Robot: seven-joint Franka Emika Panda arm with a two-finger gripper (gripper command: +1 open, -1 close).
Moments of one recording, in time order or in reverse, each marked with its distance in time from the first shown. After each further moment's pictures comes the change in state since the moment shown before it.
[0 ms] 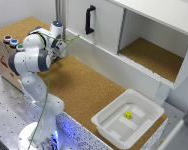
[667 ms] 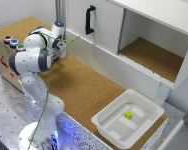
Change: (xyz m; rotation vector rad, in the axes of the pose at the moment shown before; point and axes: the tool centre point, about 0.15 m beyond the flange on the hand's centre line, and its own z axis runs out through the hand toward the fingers) arm -0.001 0.034 -0.011 0.000 -0.058 0.085
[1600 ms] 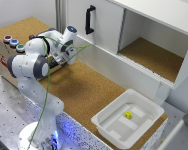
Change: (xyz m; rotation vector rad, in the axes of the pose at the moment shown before) arm 0.004 0.109 -0.032 0.016 -0.002 0.166
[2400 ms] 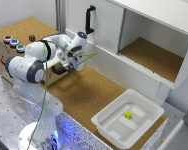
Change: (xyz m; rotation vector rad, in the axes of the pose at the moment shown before) arm 0.014 0.074 -0.012 0.010 -0.013 0.051
